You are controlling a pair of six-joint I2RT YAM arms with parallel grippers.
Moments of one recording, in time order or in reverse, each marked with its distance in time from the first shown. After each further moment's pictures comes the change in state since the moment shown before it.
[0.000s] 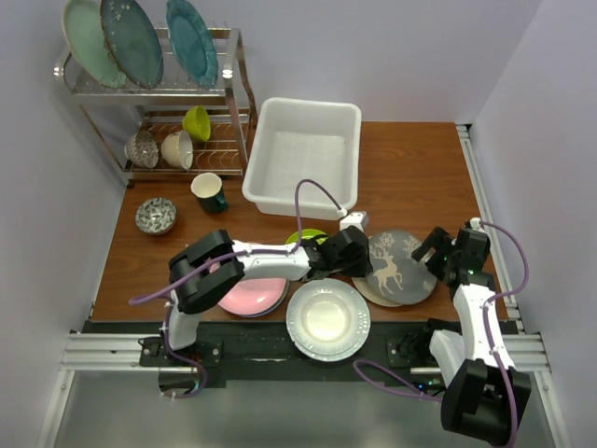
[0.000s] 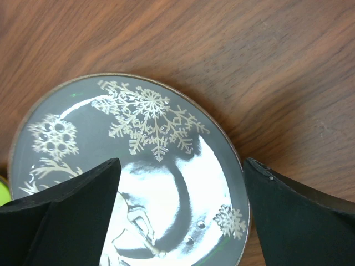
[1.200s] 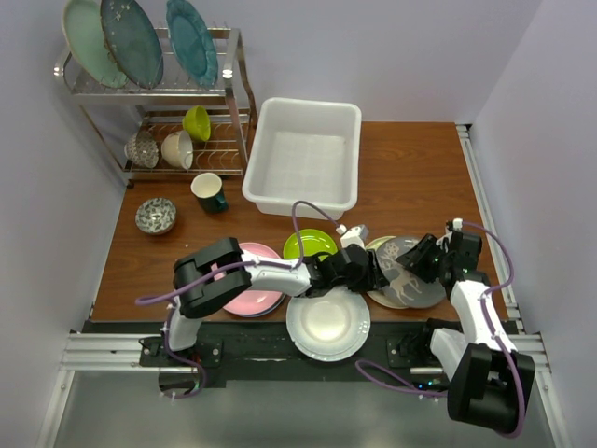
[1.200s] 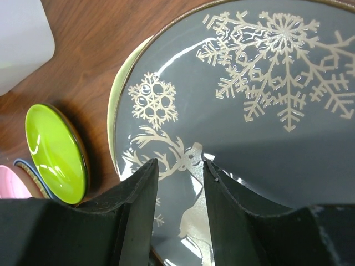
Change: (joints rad) left arm -0.077 0.011 -0.101 0.229 0.011 -0.243; right arm 0.021 0.084 -0.050 0.097 -0.305 0.055
